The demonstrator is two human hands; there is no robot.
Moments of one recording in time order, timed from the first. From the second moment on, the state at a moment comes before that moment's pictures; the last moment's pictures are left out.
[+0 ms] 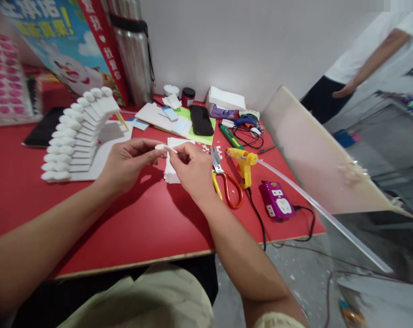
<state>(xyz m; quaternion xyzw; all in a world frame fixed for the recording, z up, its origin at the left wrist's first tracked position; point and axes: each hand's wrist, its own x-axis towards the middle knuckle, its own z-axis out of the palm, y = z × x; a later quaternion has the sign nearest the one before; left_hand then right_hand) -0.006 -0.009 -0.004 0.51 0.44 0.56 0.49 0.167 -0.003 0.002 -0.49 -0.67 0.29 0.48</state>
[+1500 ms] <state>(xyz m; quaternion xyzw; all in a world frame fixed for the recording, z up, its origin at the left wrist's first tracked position) -0.009 -0.009 -0.001 0.53 0.44 0.53 0.50 0.174 0.001 0.000 -0.31 -0.83 0.09 0.45</state>
